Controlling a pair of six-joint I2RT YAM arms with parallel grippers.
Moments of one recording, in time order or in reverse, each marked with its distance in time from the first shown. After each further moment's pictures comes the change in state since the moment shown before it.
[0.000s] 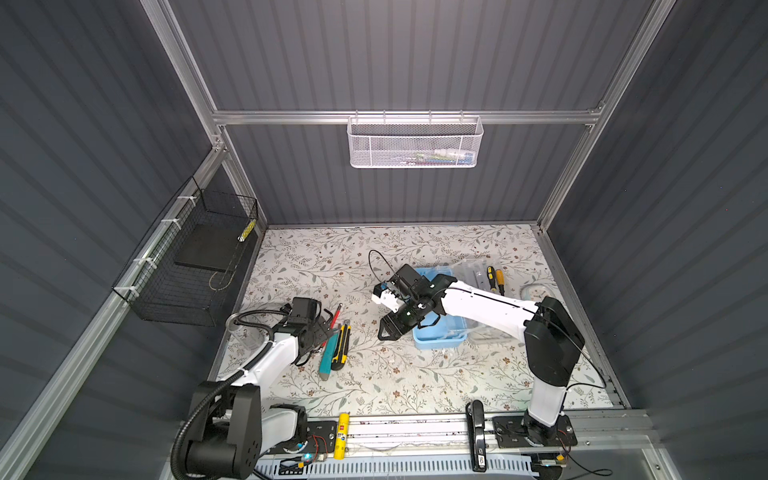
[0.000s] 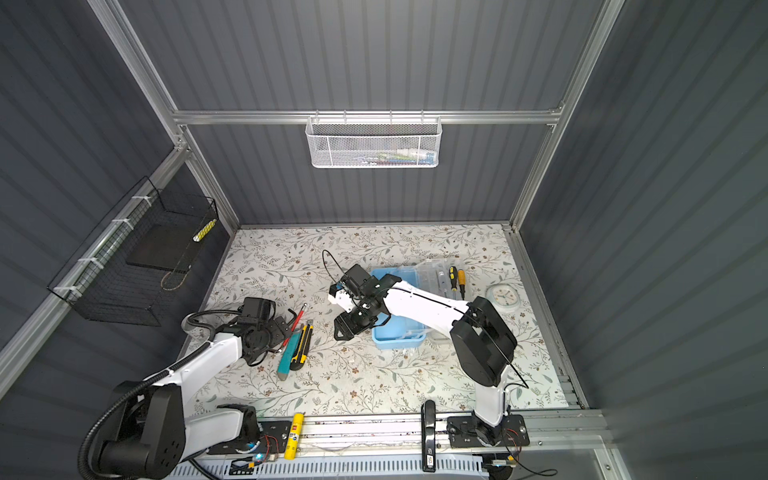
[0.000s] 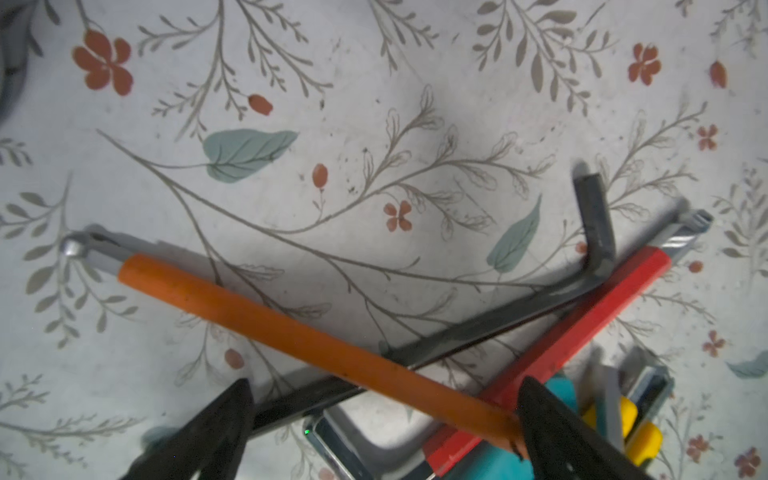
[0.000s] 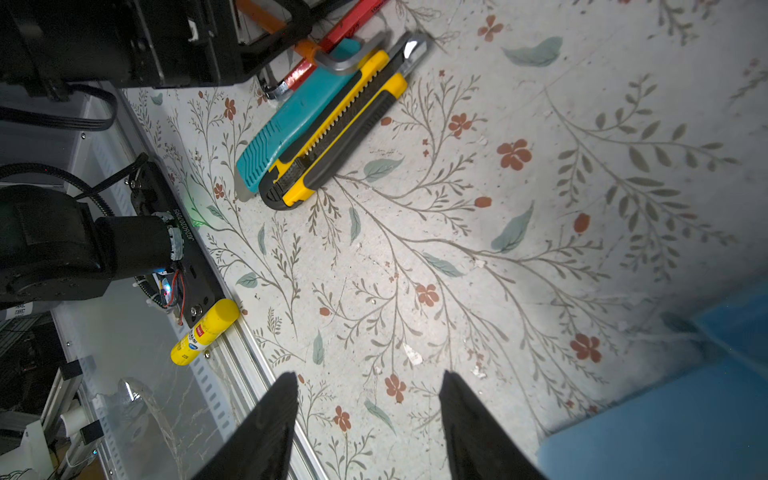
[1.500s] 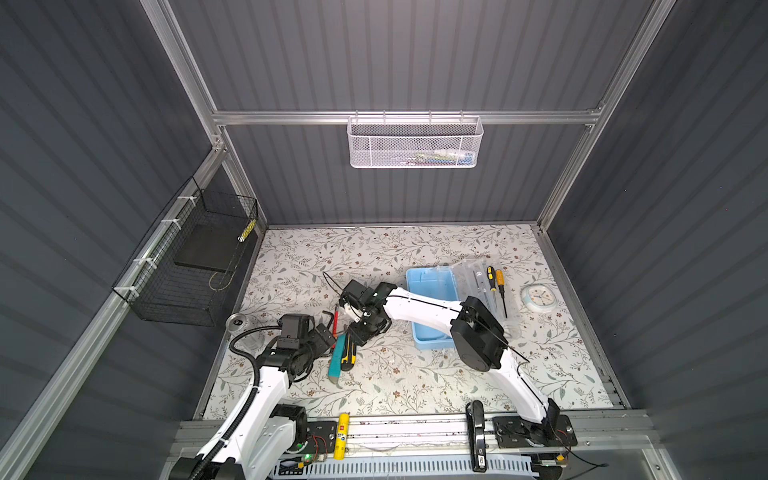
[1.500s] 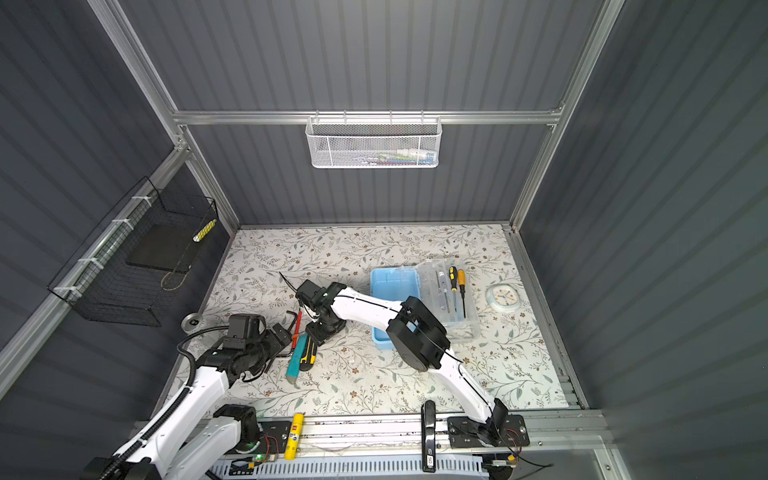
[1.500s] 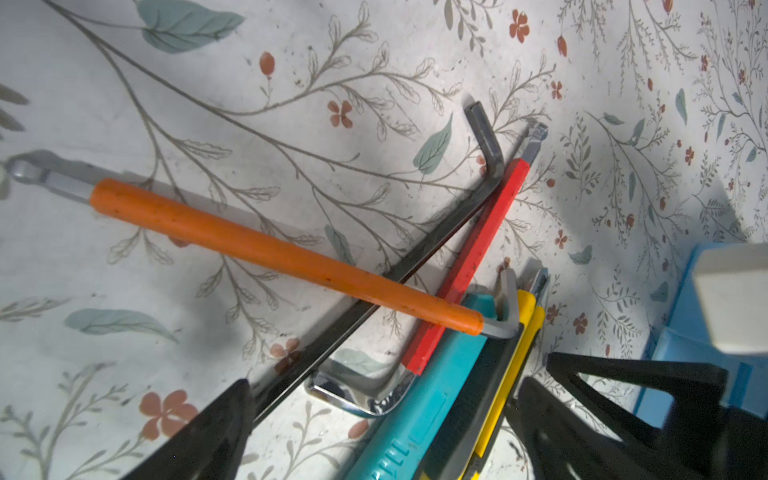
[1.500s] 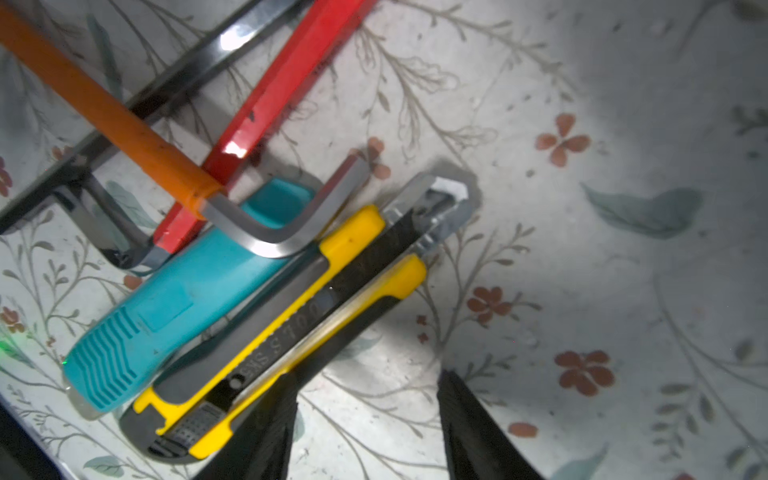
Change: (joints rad) left arm -0.003 -0.329 -0.123 -0.052 0.186 -0.079; right arm 0.142 0.497 0.530 -0.187 0.315 0.013
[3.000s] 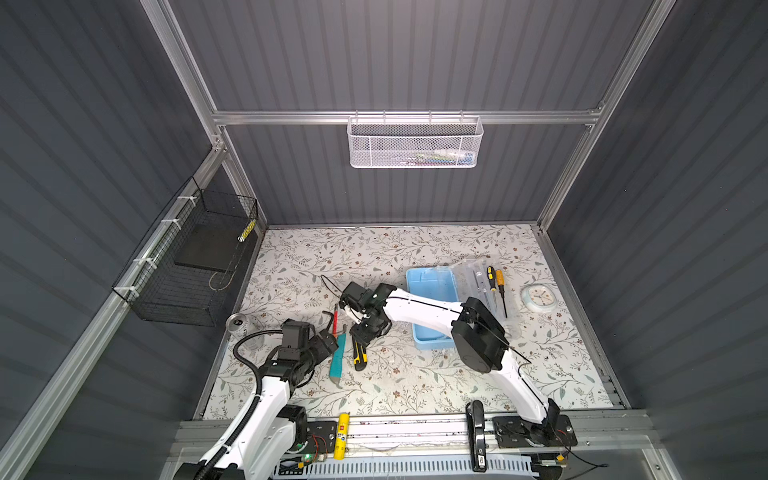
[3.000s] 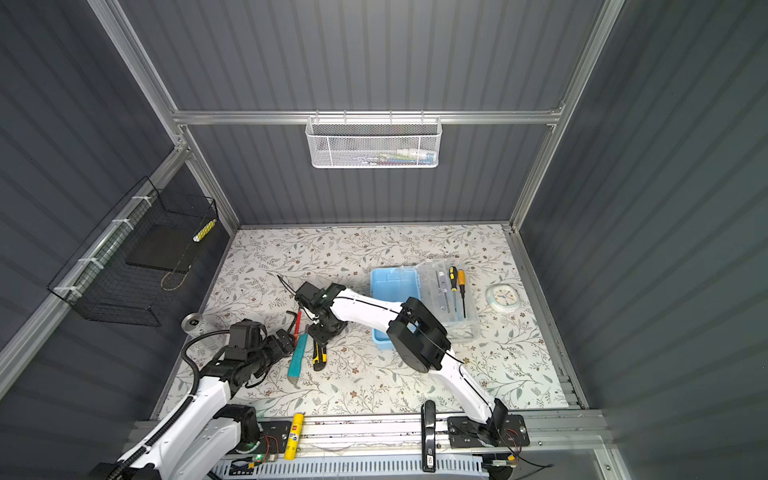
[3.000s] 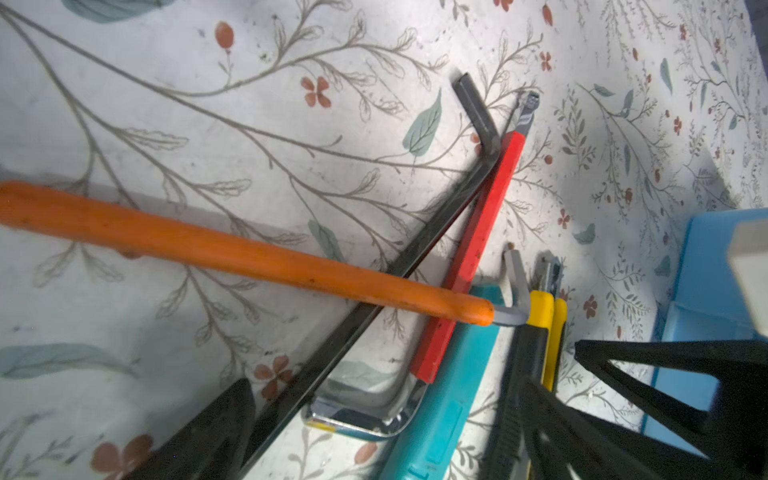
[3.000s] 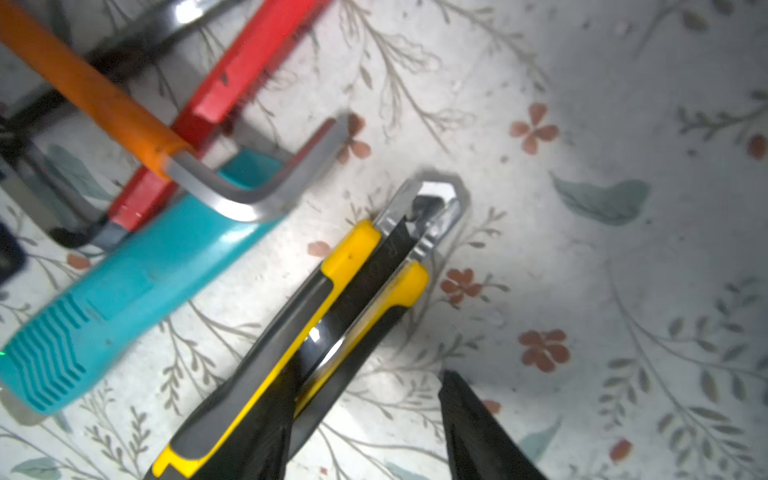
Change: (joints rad) left arm 0.000 -0.058 -0.117 0.132 0.035 0.054; right arm 0.004 -0.018 -0.018 -0.020 0.066 -0.076
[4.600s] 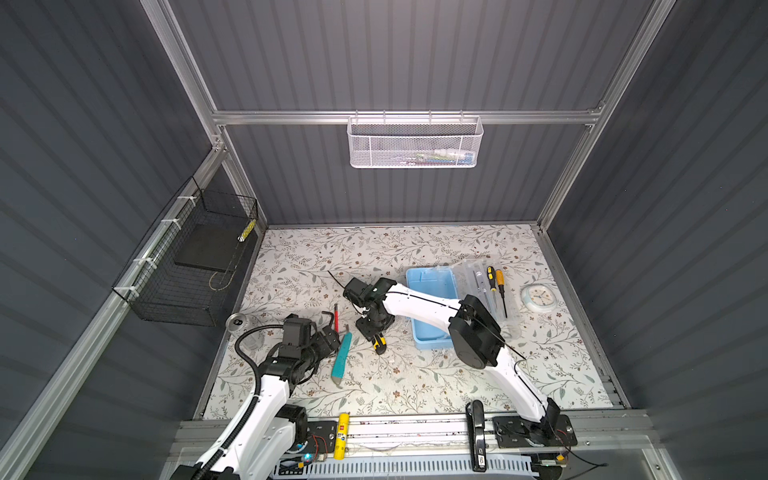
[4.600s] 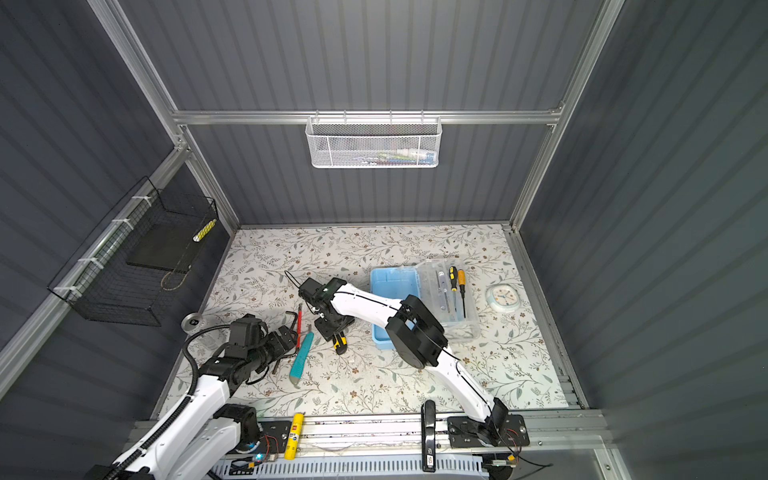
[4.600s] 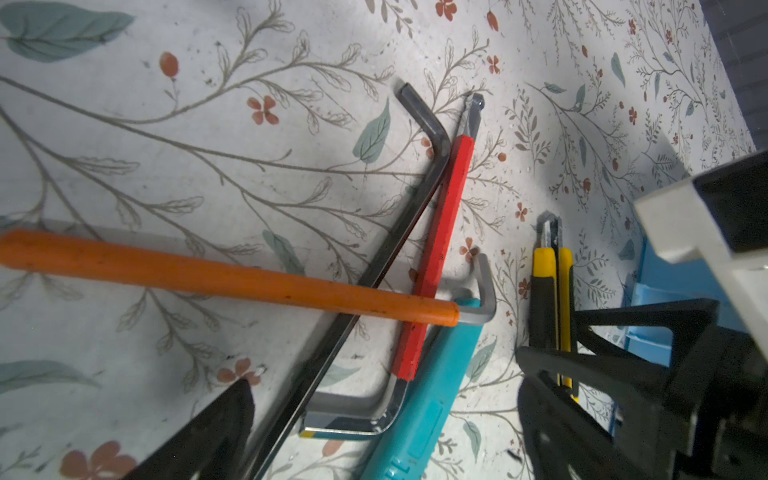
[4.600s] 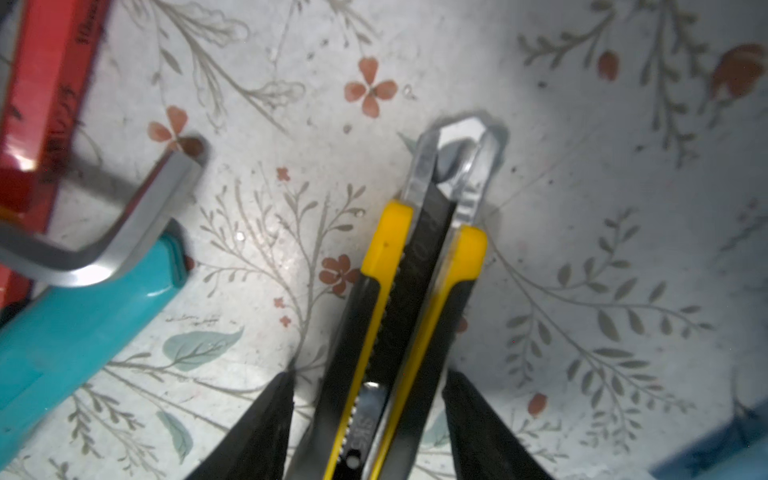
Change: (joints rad) left arm -0.035 -0.003 0.047 -0.026 0.002 0.022; right arm -0.016 0.063 0.099 -0.124 0.083 0.124
